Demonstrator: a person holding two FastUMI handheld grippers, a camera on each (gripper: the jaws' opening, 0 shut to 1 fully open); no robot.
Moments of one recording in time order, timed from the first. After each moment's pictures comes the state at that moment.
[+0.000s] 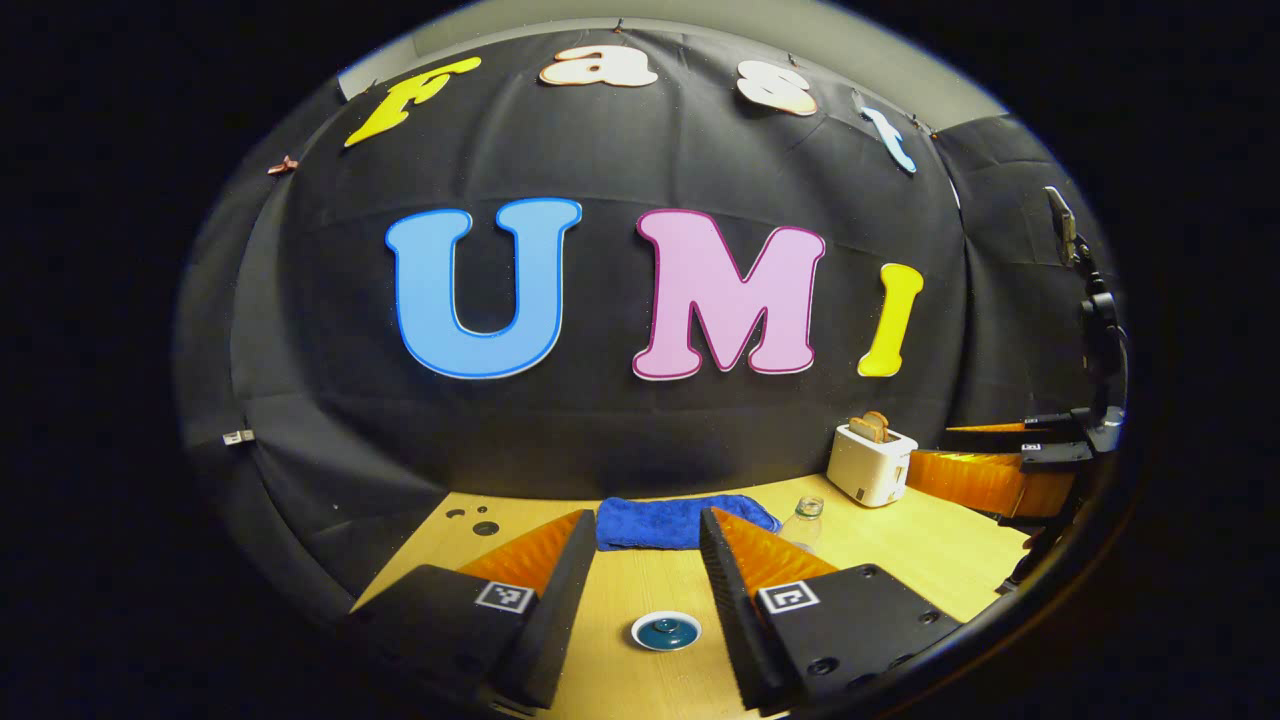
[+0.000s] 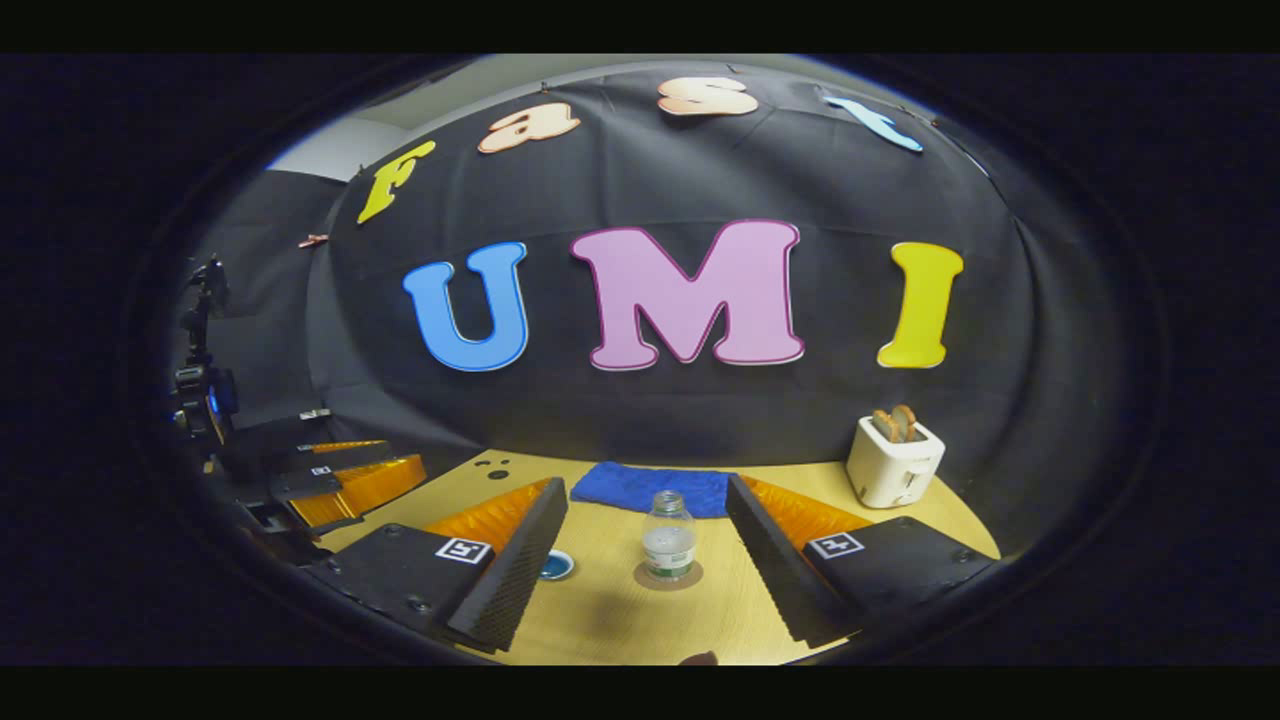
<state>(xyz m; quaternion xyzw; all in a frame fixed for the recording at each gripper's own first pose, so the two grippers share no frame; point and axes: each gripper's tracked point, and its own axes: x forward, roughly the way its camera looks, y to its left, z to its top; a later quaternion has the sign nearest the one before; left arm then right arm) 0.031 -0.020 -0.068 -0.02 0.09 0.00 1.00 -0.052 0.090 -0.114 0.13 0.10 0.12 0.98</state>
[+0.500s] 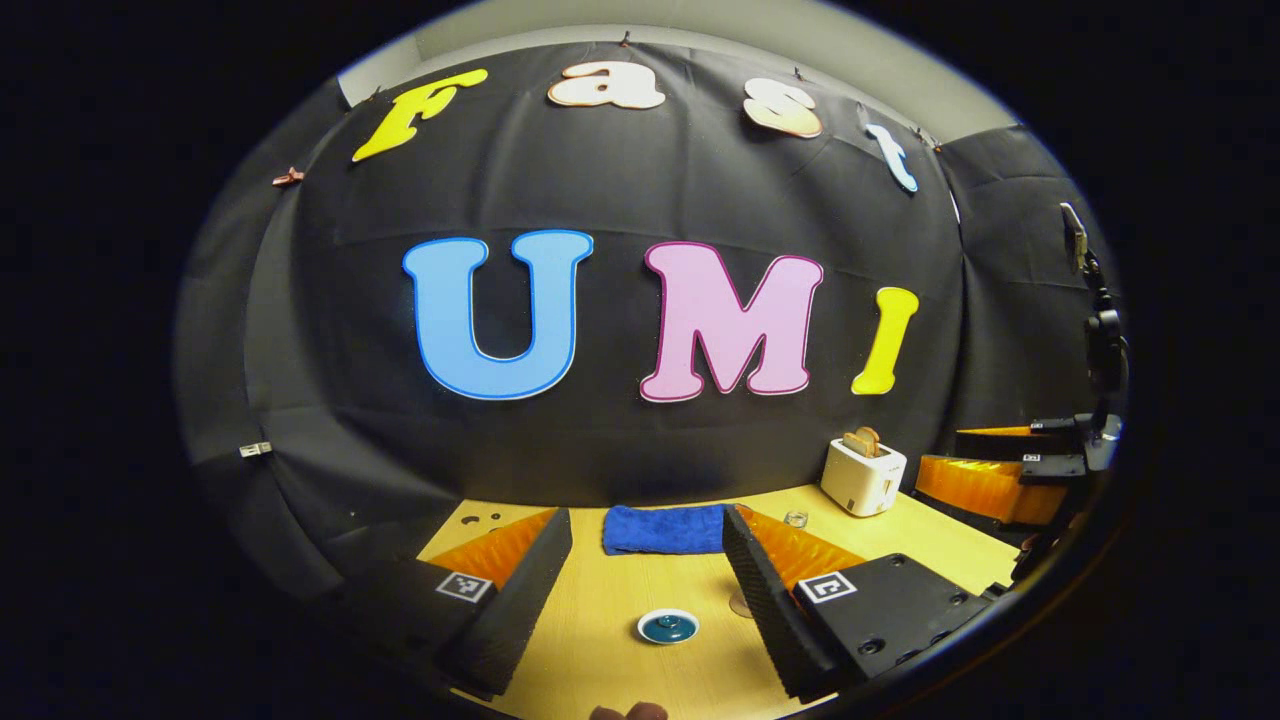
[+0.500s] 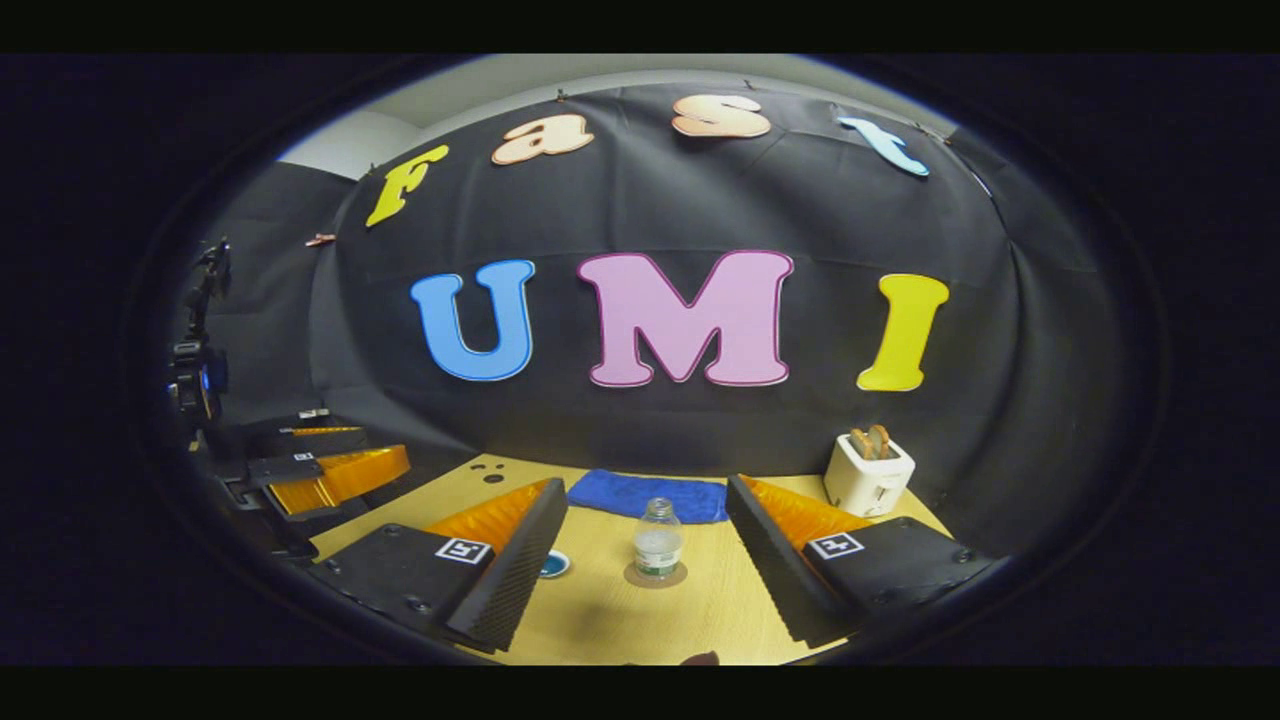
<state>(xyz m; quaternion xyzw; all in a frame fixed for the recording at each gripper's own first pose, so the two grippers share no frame) 0.002 -0.013 -0.031 -0.02 0.08 0.01 1.00 -0.080 0.080 -0.086 0.11 0.09 0.11 0.98</state>
